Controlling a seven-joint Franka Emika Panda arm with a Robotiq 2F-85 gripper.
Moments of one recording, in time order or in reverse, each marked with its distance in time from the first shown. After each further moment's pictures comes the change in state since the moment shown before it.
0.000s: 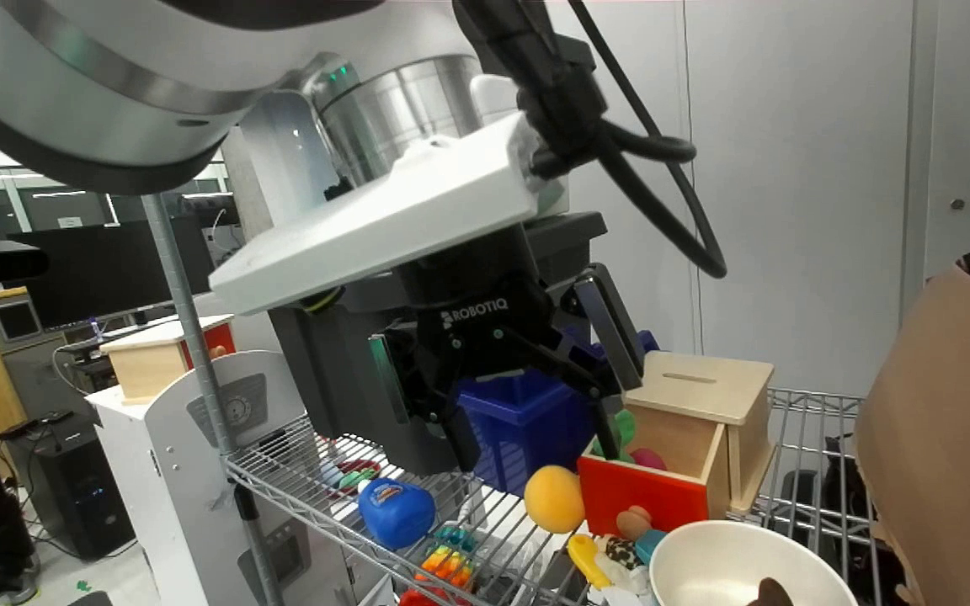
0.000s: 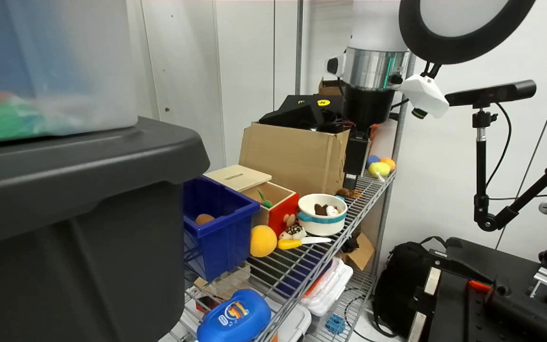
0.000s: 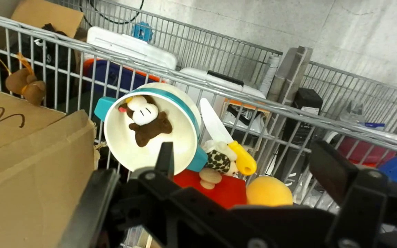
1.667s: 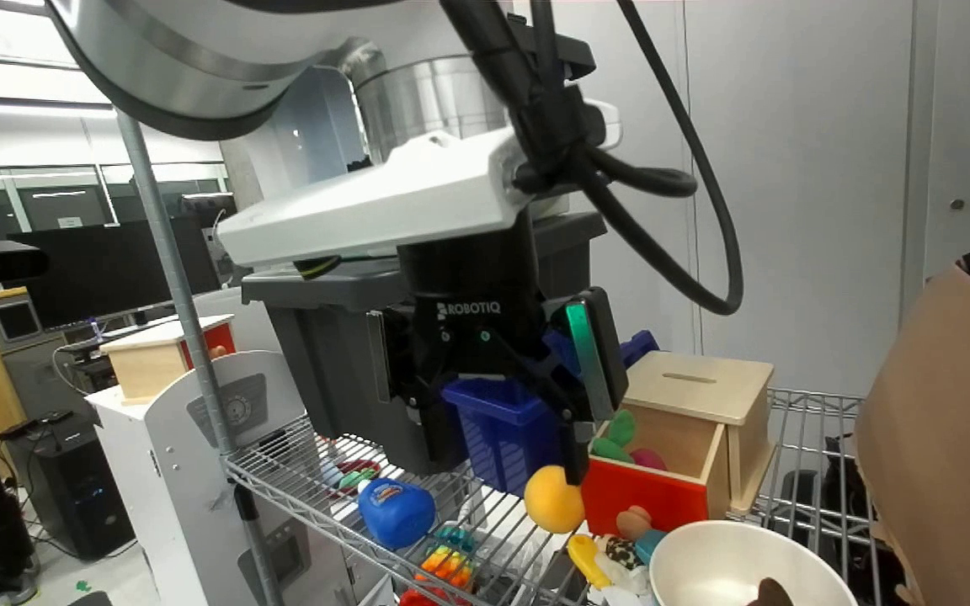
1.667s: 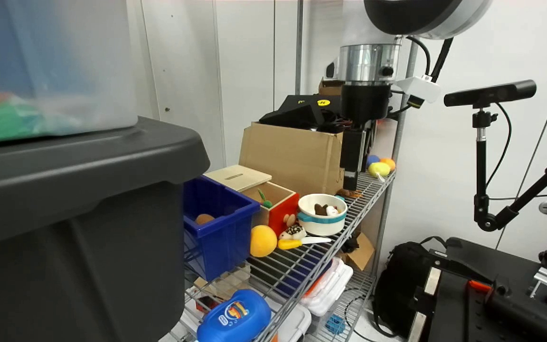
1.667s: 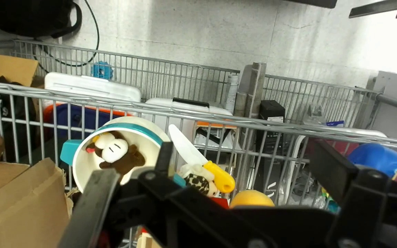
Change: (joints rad) arm -0.014 0.020 0.027 0.084 0.254 -0.211 -0.086
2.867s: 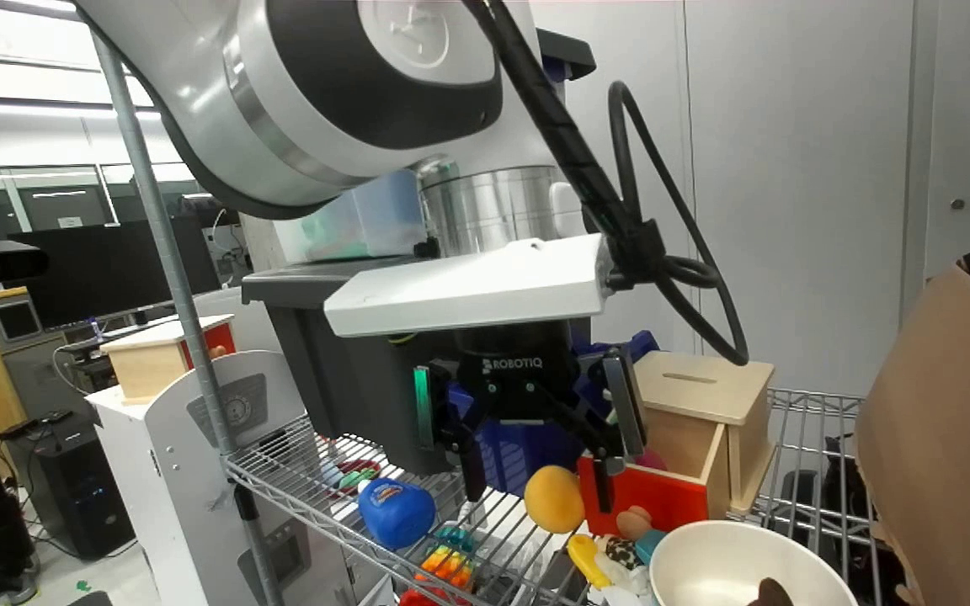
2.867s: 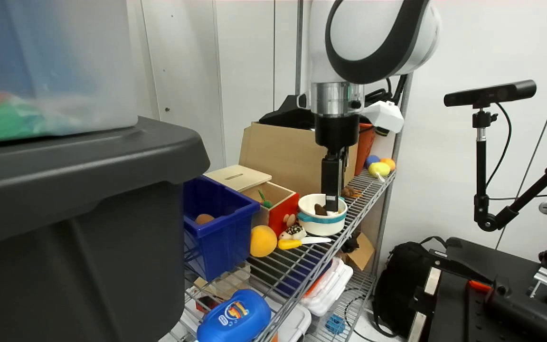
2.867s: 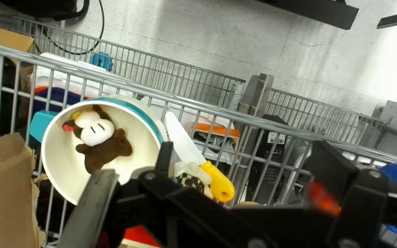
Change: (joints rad) arm 0.010 0.196 0.020 0.151 -0.071 0.001 -0.044
